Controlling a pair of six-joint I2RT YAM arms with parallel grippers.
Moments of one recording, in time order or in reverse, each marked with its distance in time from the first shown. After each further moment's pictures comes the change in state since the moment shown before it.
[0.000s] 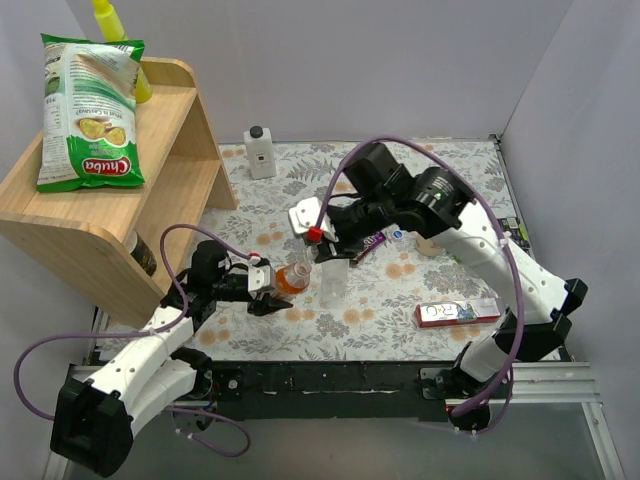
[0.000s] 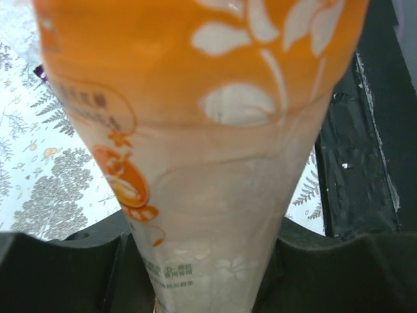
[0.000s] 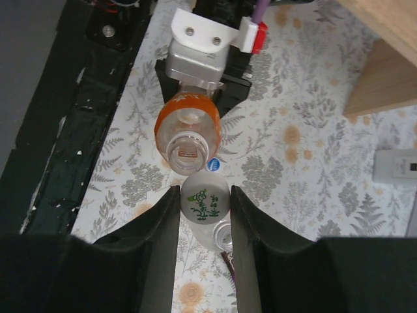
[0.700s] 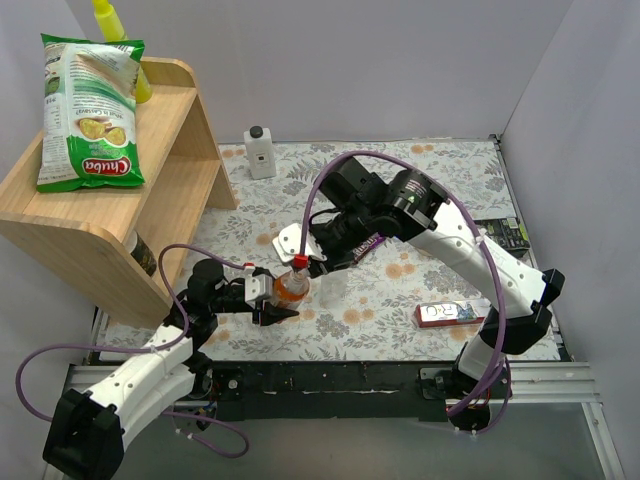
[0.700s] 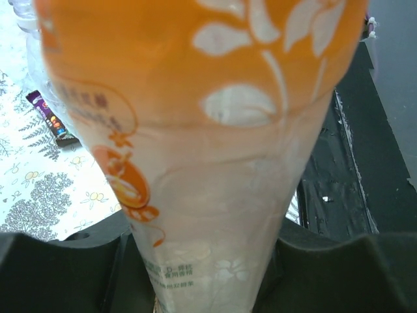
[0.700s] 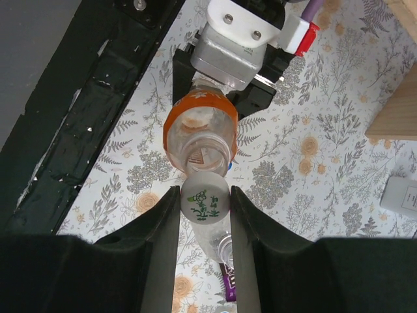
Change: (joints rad) left arm -0.079 -0.113 -0.199 0.394 -0.017 -0.319; right arm 0.110 0.112 0.080 -0.145 0.034 -0.139
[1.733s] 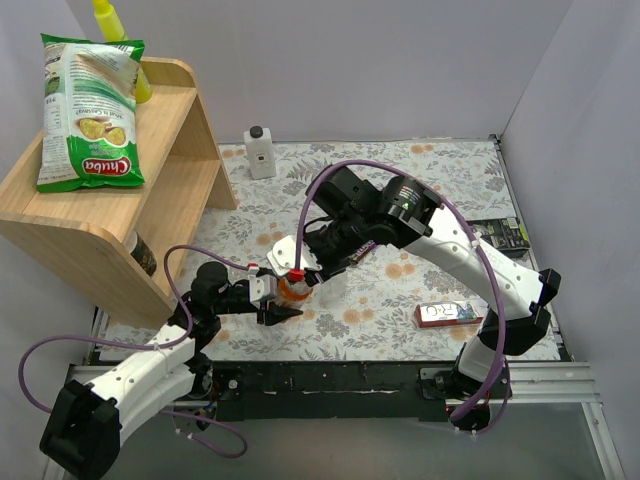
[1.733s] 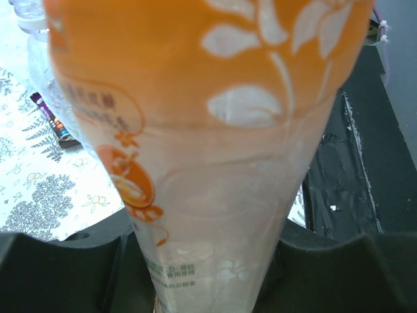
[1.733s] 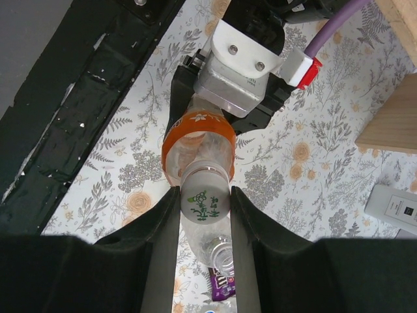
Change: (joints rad) left arm -0.053 0.030 -0.026 0.106 -0.072 -0.051; right arm 0.056 0.008 0.004 0.003 0.047 -0.034
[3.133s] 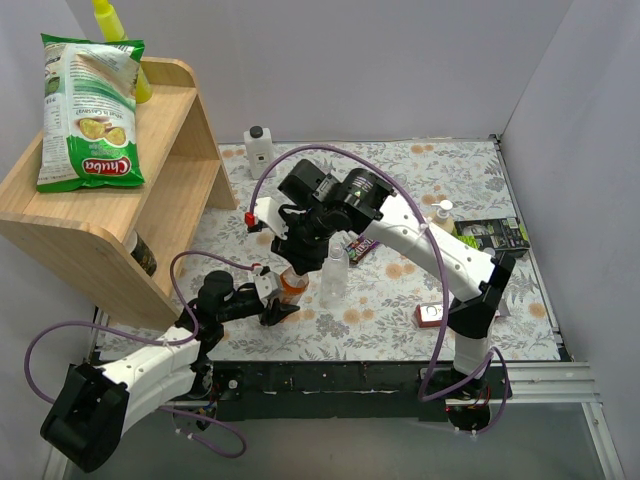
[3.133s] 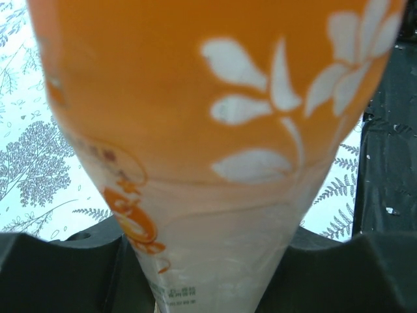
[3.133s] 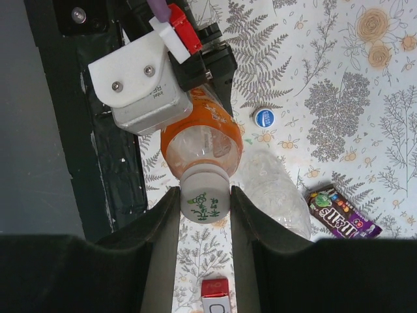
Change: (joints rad) left arm -0.027 0.076 -0.105 0.125 -0.262 -0.057; right arm -0.037 0.195 0.088 0.018 0.195 0.635
